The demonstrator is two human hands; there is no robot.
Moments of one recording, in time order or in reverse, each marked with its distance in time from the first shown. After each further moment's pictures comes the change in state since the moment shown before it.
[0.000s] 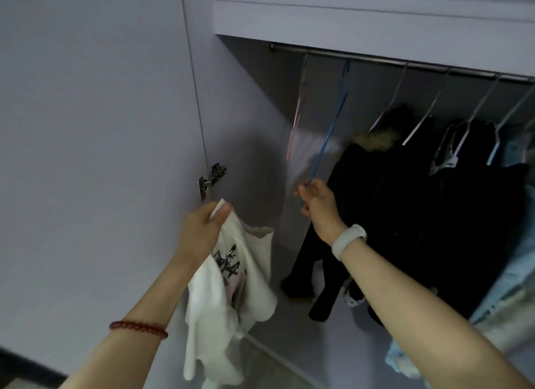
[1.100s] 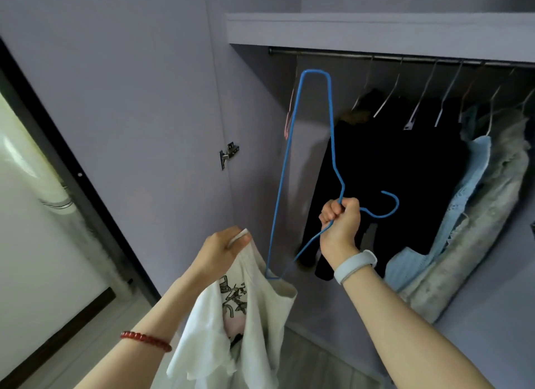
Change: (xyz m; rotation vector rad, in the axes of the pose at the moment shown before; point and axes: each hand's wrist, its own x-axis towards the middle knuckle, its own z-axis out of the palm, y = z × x) left_hand -0.184 0.002 -0.049 0.289 -0.318 0.150; right_hand -0.209 -0.008 -0.027 0.593 0.325 0.037
